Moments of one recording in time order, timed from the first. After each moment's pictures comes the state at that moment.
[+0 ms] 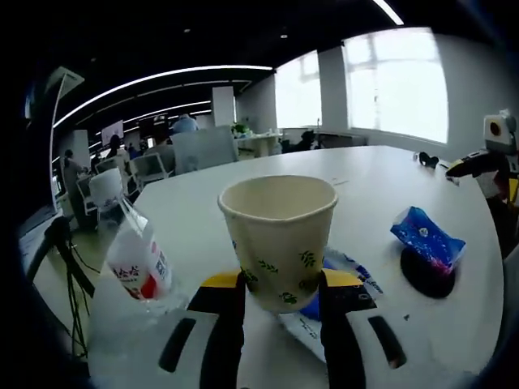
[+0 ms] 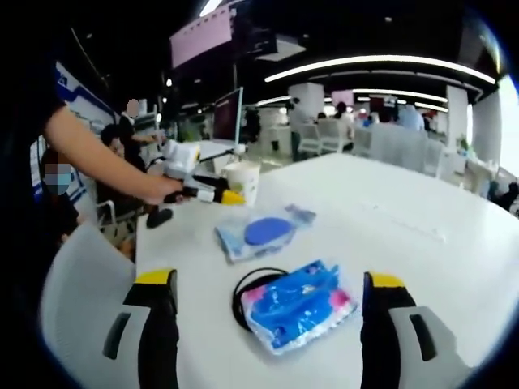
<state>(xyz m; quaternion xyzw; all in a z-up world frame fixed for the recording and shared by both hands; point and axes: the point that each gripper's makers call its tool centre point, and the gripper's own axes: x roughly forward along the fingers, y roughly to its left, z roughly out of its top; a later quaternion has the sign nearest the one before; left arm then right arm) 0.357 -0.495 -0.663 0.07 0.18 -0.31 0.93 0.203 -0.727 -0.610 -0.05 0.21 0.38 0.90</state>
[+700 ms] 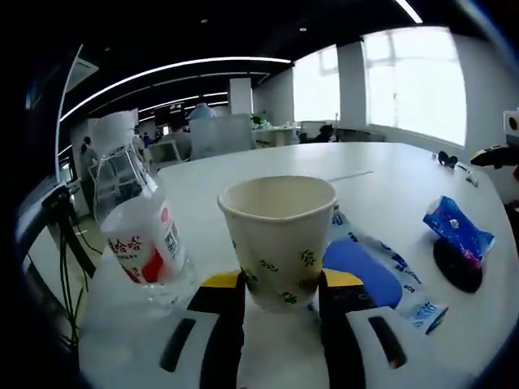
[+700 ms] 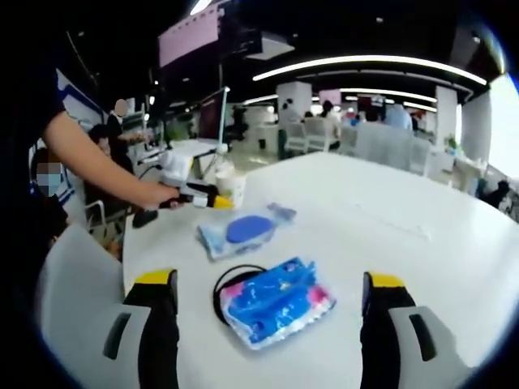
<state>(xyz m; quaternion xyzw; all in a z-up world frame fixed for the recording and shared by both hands) 0.377 -0.480 -0.688 0.06 0.20 -0.27 0.94 0.215 -0.750 -0.612 -0.05 0.22 0.35 0.91</state>
